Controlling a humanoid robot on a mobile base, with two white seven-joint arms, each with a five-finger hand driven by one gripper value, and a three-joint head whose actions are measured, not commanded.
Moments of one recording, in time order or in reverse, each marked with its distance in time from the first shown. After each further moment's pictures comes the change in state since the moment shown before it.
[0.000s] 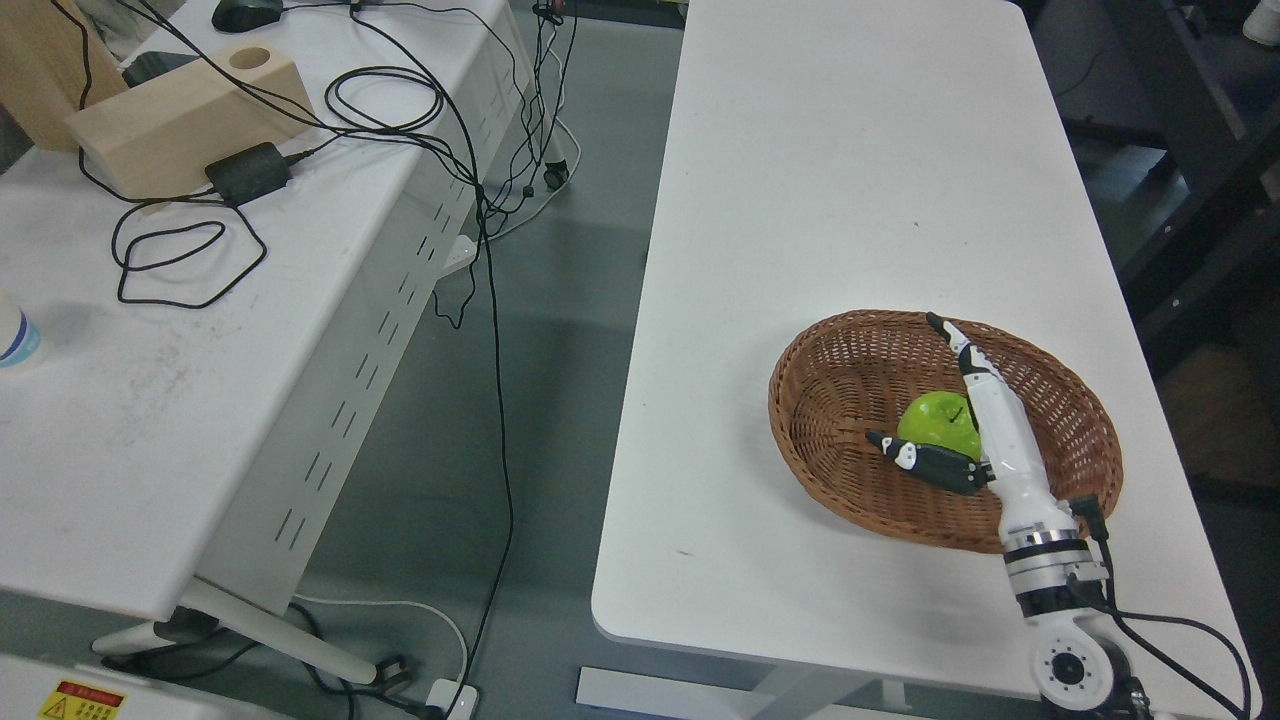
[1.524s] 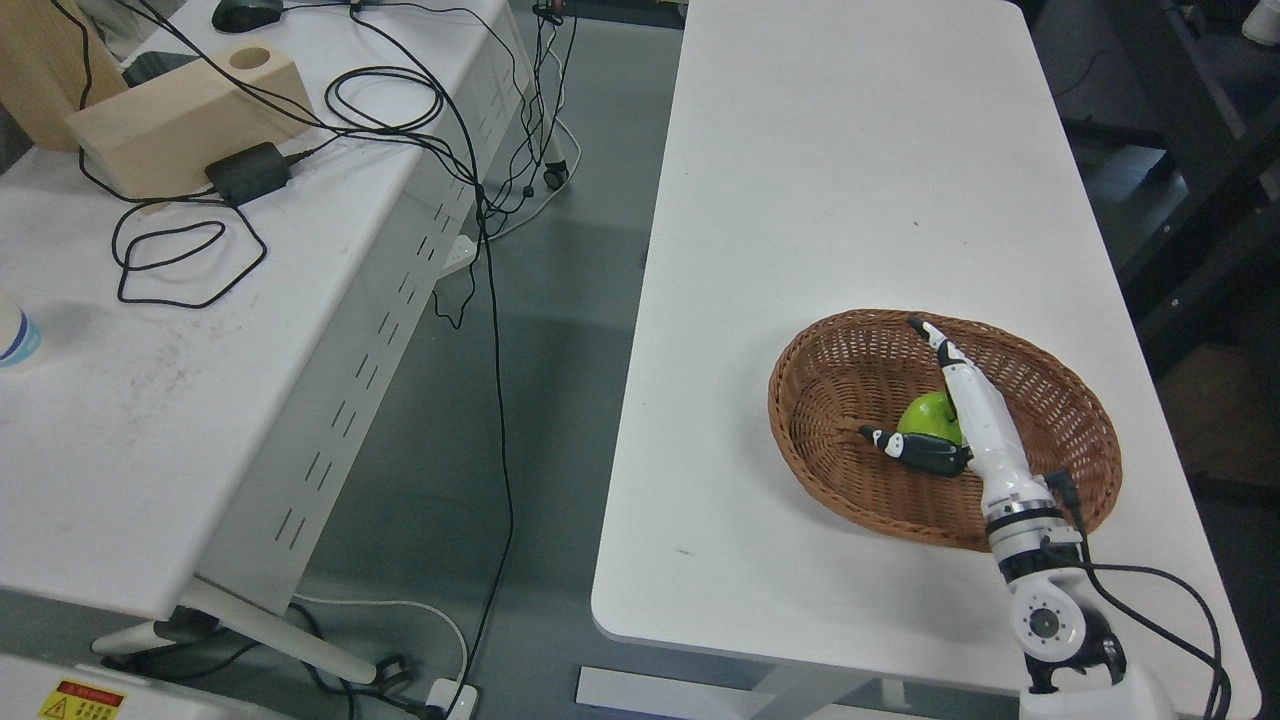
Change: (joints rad) left arm 0.000 0.000 0.000 0.000 0.000 0.000 0.000; right arm -0.101 -0.028 0.058 0.143 0.035 0.085 0.010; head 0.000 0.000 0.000
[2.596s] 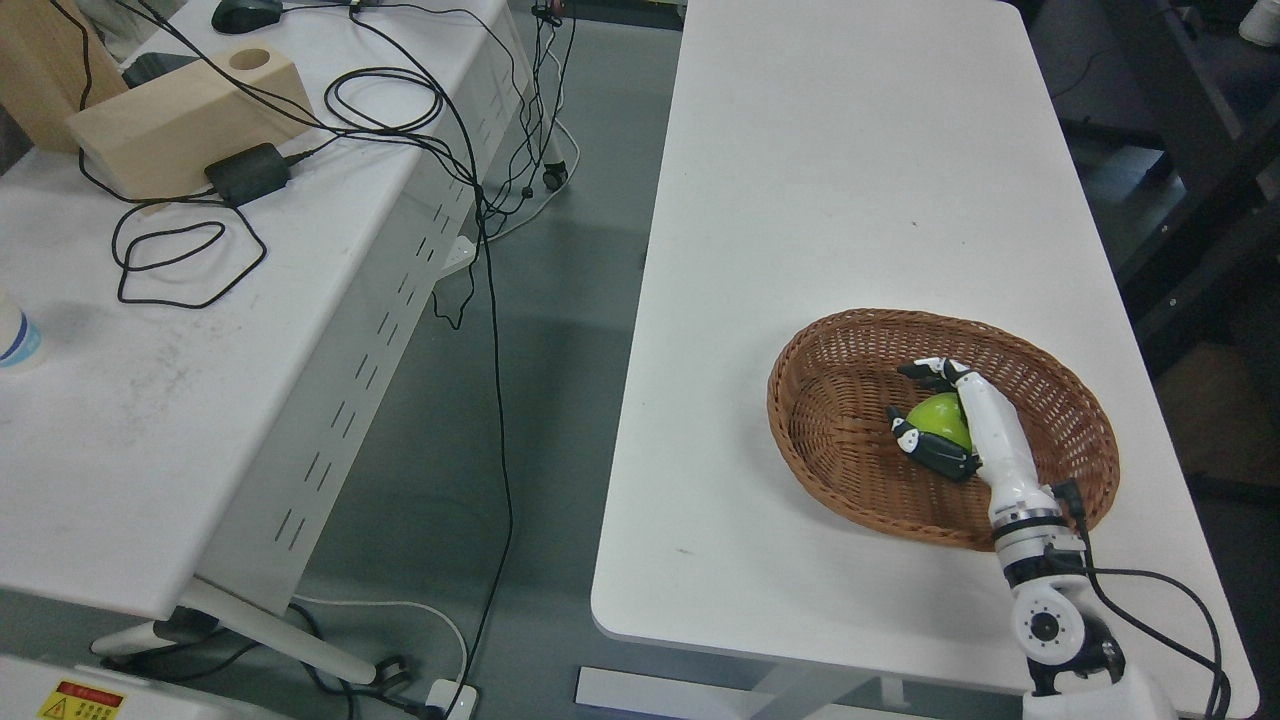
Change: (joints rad) left arm 0.000 0.000 0.000 0.000 0.000 -0.001 0.000; right arm -0.004 -0.013 0.003 0.064 0.003 -0.006 -0.028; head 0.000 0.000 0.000
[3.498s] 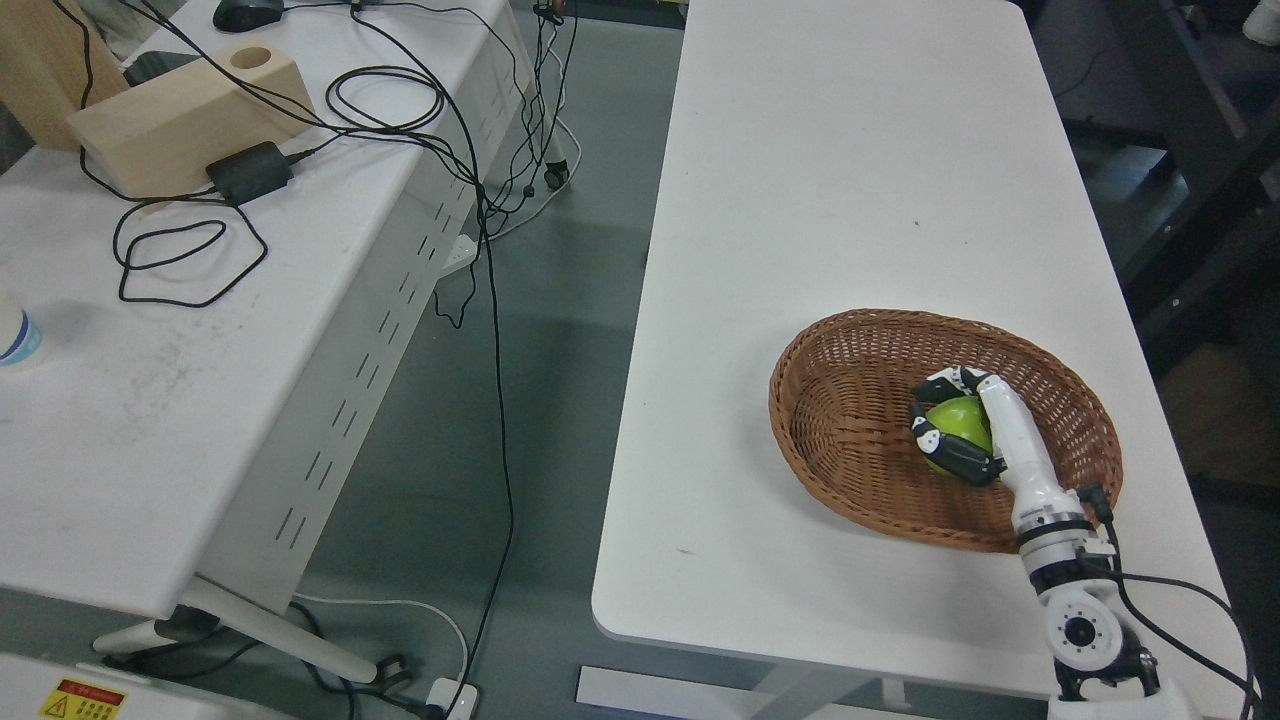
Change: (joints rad) left arm 0.000 0.000 0.000 0.000 0.000 0.000 0.000; right arm 0.032 -0.002 -0.081 -0.053 -0.116 -0.008 0.088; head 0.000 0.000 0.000
